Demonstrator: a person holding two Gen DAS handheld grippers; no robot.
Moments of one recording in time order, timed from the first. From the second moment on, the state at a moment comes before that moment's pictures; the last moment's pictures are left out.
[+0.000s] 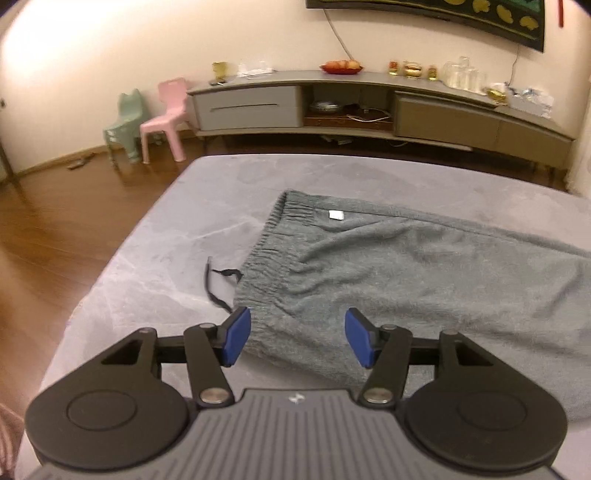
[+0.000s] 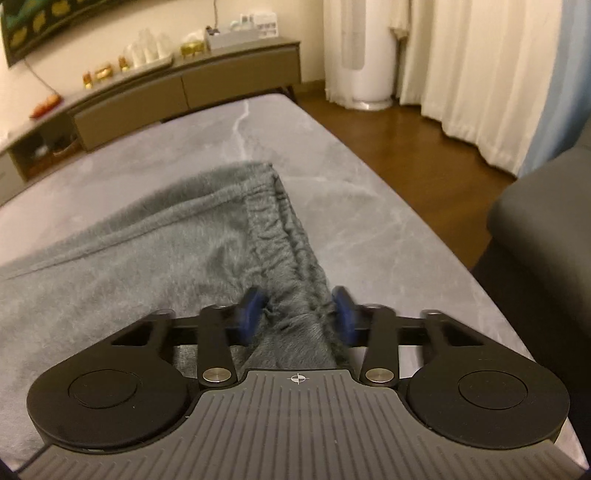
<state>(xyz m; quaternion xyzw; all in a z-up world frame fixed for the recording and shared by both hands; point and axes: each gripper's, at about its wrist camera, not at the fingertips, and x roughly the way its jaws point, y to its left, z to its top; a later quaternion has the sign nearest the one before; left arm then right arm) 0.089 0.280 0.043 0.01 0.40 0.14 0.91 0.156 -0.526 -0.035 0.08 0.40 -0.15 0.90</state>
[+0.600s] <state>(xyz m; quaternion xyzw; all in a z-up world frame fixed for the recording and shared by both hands) 0.091 0.354 -0.012 -0.28 0.43 0.19 0.84 0.157 -0.435 0.003 0.01 0.36 -0.10 0.93</state>
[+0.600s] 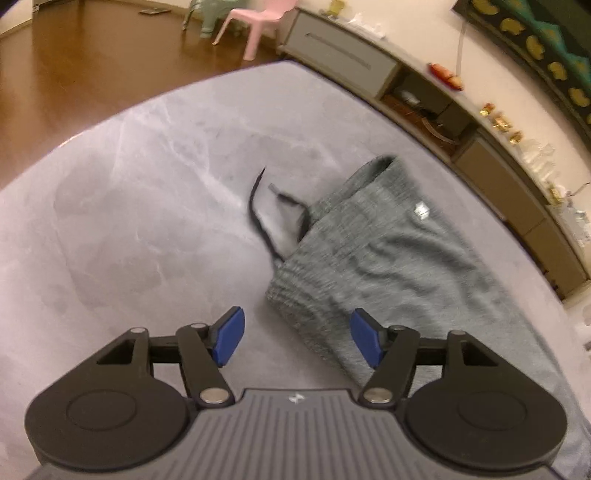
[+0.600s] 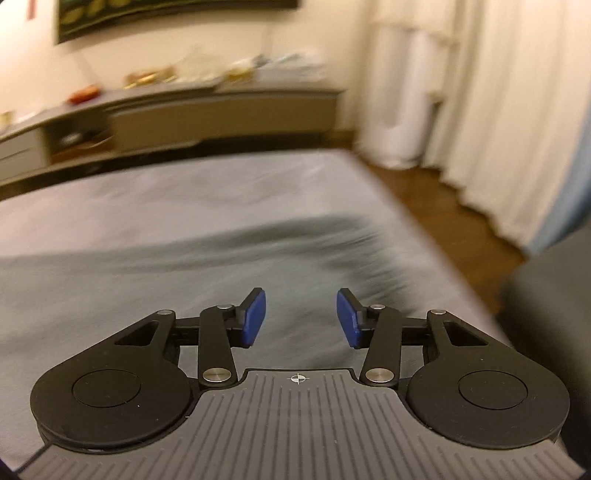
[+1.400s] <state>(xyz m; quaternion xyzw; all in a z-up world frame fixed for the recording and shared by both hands) 0.080 0.314 0.066 -0.24 0.36 0.21 0.88 0.082 -0.562 -0.002 0.27 0.34 -0.19 0.88</state>
